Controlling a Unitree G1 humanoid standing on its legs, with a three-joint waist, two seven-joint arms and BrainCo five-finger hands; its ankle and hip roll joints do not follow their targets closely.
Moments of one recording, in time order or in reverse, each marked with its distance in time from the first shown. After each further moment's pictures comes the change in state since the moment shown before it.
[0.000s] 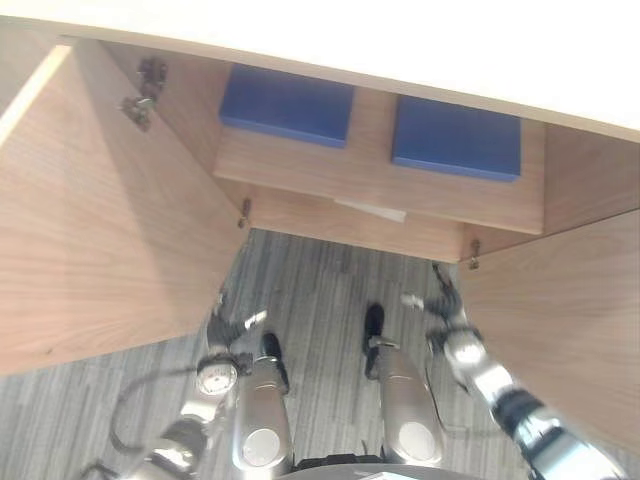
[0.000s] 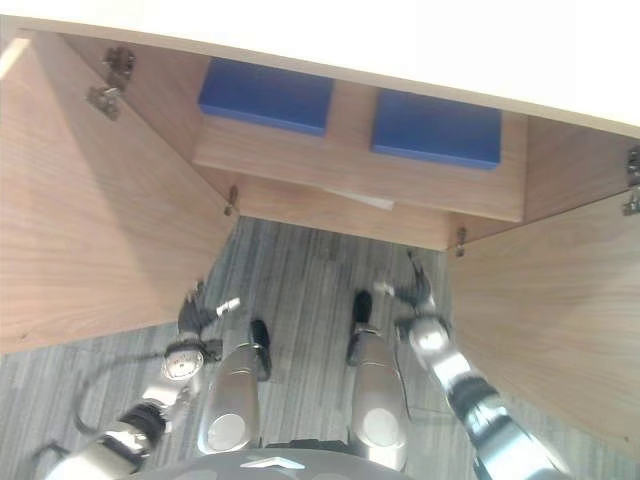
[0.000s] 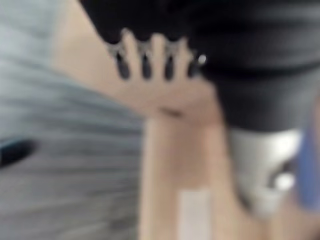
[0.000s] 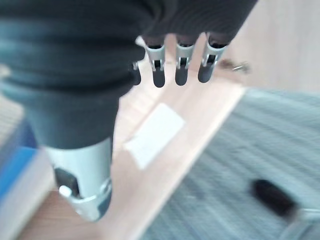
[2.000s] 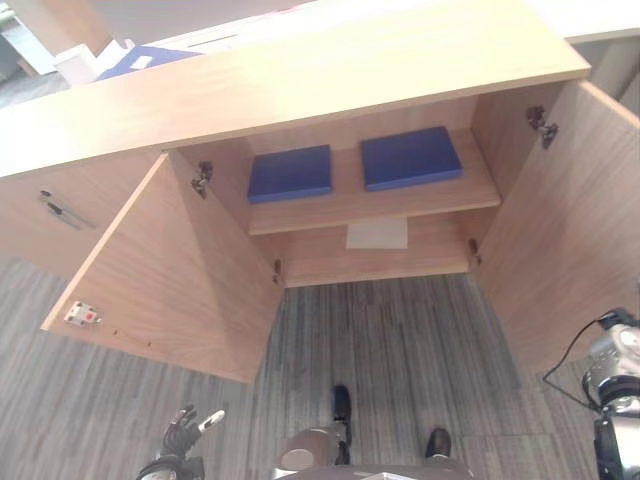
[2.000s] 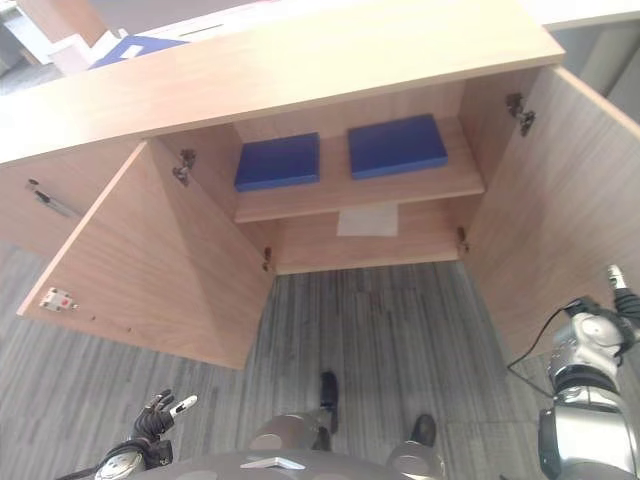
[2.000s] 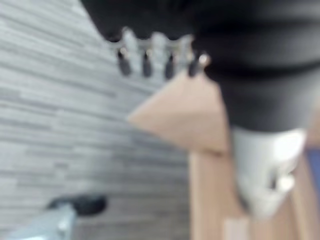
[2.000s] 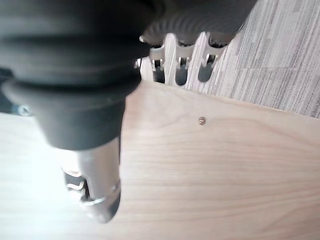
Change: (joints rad) left arm 0.342 -0.092 0.314 0.294 -0.399 0.271 -0.562; right arm -0.167 -0.306 -0.711 0.353 0.472 -0.105 -0.144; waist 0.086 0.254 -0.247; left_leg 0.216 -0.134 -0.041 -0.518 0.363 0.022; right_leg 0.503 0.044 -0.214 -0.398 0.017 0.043
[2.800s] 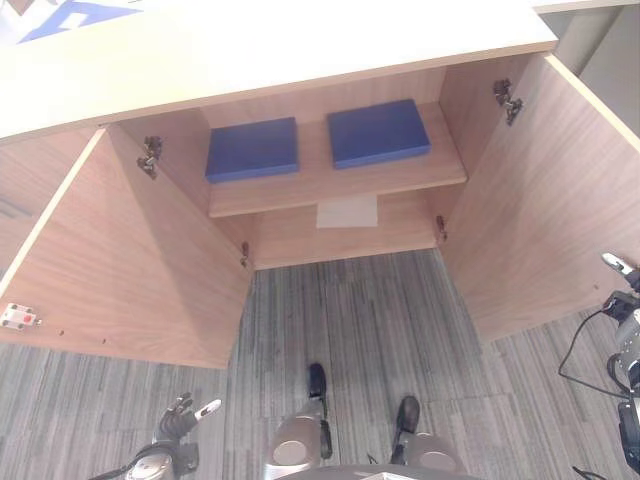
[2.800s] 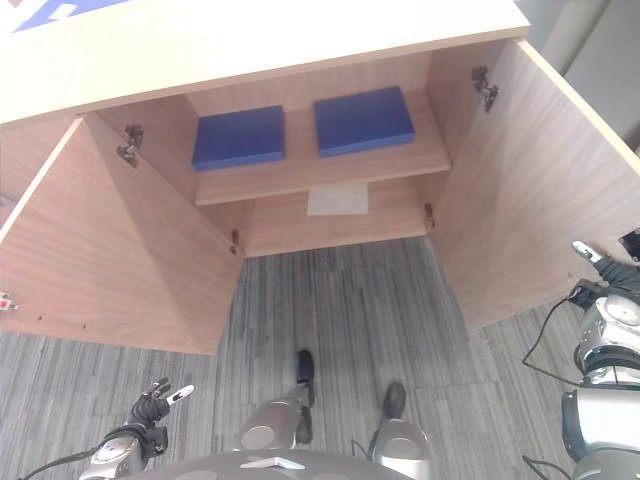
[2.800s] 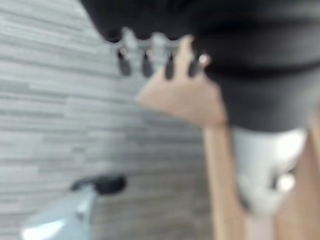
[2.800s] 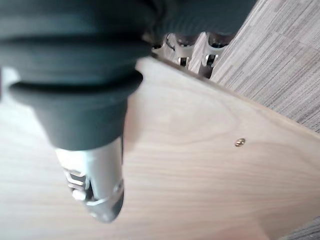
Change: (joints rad) left arm -0.083 0.002 0.090 0.070 0.046 0.020 -0.021; right arm -0.070 -0.074 0.184 0.031 -0.078 0.126 0.448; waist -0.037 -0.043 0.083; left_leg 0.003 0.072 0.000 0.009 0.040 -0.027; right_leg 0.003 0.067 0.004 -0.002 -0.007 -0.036
